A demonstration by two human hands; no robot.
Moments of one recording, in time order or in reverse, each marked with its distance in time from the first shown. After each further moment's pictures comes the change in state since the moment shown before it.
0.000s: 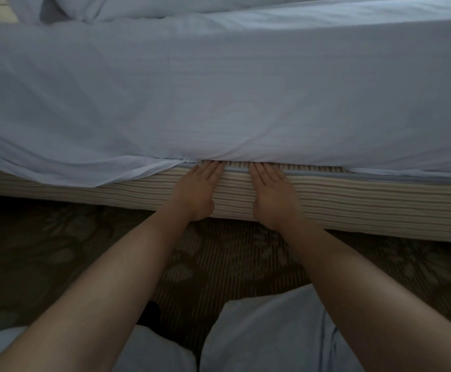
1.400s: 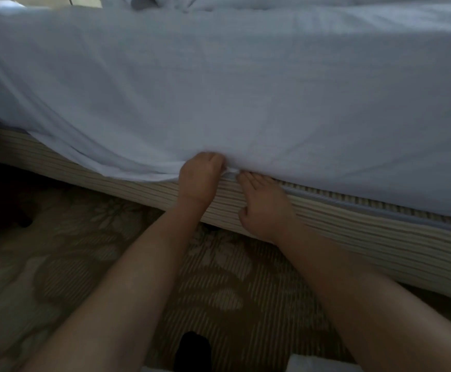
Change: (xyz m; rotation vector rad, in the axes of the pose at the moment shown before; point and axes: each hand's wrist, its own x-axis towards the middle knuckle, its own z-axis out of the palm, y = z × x) left_hand 0.004 -0.148 0.024 -0.086 0.573 -0.209; right_hand 0.111 -0.131 0.020 0.169 -0.005 -0.210
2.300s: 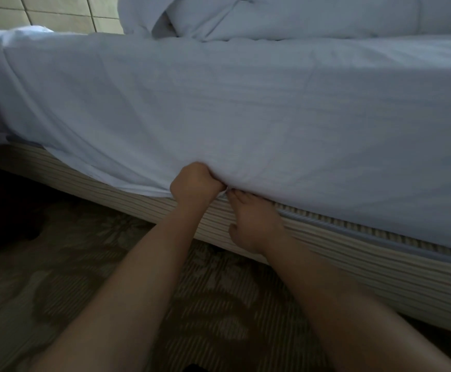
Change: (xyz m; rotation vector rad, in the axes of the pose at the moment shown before) left_hand 0.028 -0.022 -0.010 -0.186 -0.138 -0.715; right_hand 0.035 -0.018 -0.004 0.021 -0.062 -0.054
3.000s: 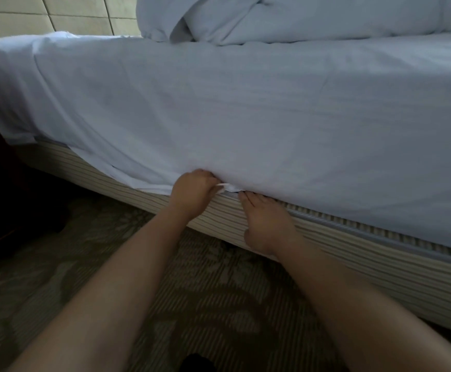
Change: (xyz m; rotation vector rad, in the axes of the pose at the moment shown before) left_hand 0.008 -0.053 -0.016 0.210 0.042 0.766; right_hand -0.003 -0.009 -0.008 -0.069 -0.089 -0.011
